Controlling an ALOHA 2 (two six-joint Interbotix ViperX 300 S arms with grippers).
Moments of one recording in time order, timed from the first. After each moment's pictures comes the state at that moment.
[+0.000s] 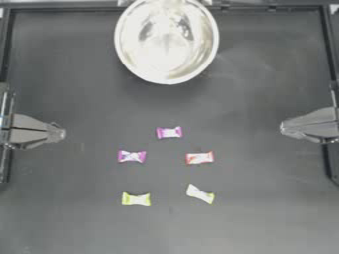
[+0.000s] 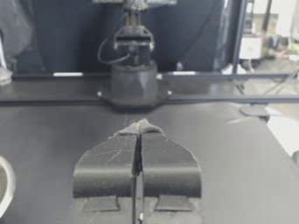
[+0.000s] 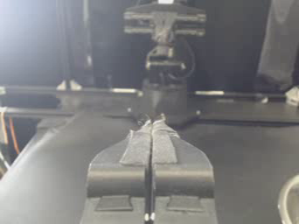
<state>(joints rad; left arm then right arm) 0.00 -0.98 1.19 0.00 -0.29 0.00 0.00 -0.96 1.18 0.00 -0.29 0.00</state>
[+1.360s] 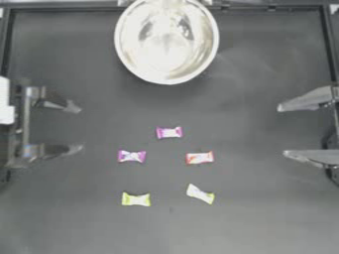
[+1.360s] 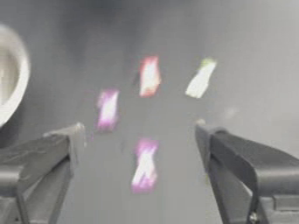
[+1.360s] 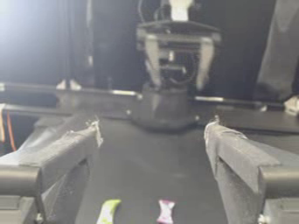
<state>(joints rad) 0.14 -0.79 0.98 0.00 0.32 0.02 0.00 -0.95 1.19 -0.04 -0.33 0.00</state>
